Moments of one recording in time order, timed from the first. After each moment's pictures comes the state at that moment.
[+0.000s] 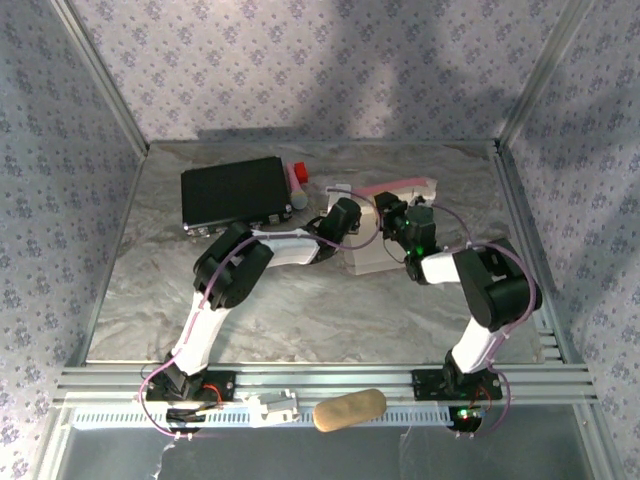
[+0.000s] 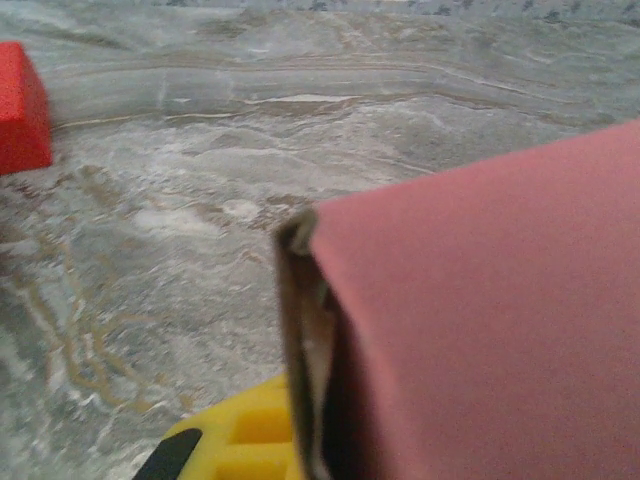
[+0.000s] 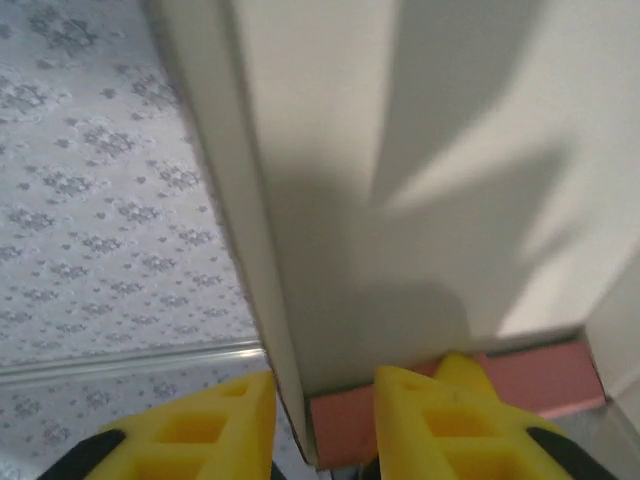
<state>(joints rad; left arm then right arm) -0.84 2.18 1.39 0.23 -0.50 -0.49 0.33 1.69 0.61 0.92 -0.15 1.53</state>
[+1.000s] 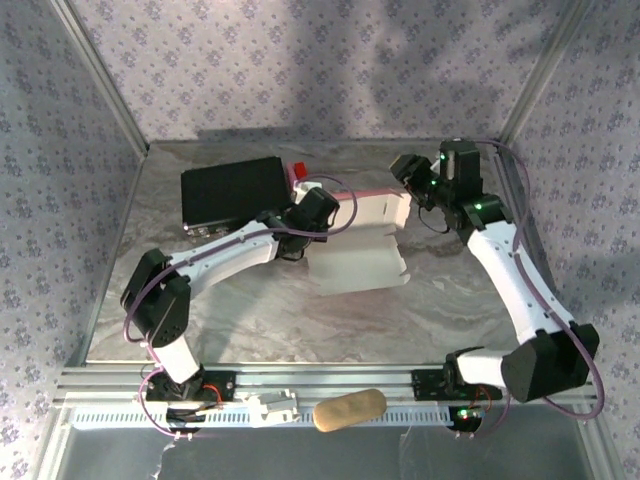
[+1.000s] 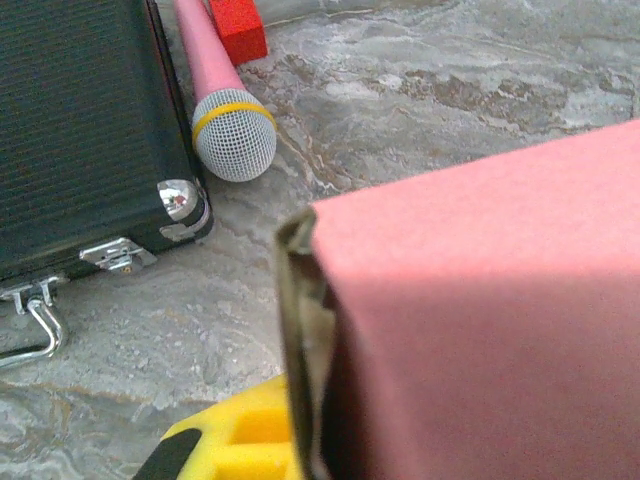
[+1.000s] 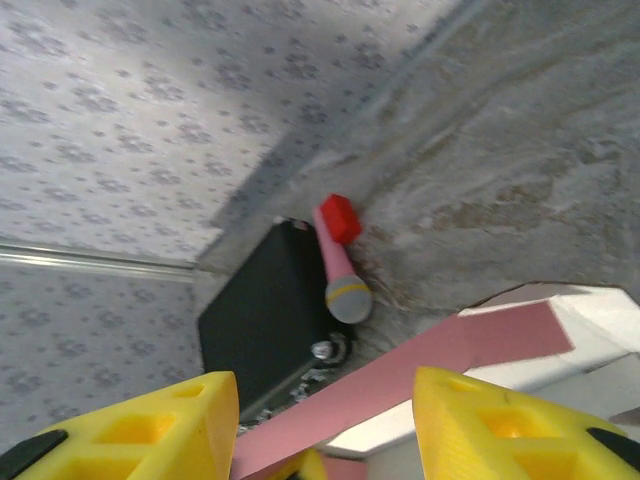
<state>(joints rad) -0.85 1.70 1.34 -0.53 -0.46 -0.57 0.25 1.29 1.27 -0.49 -0.21 0.93</state>
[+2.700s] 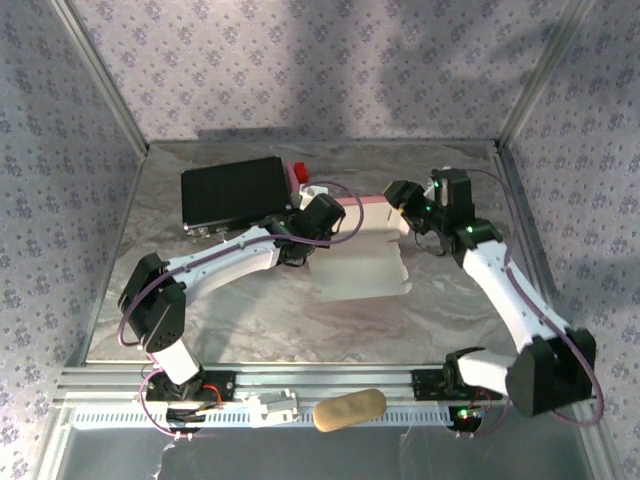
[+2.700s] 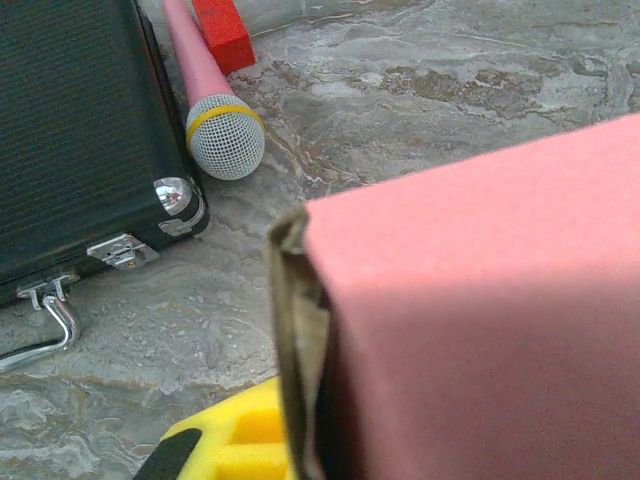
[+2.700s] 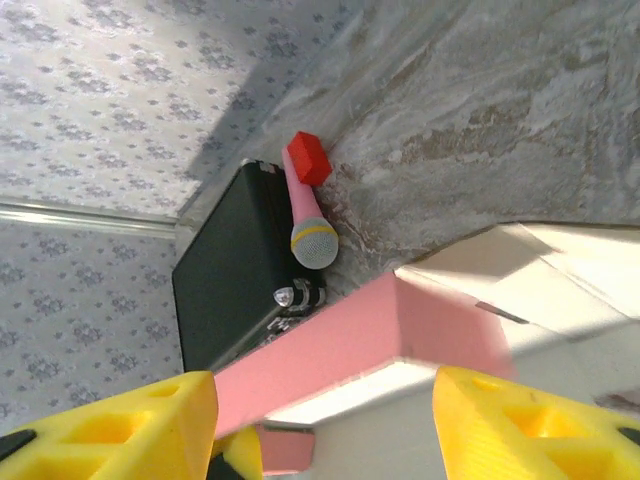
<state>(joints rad) -0.91 1.67 1.34 -0.55 -0.51 -0.55 0.25 1.16 0.97 -0.33 -0.27 0.93</state>
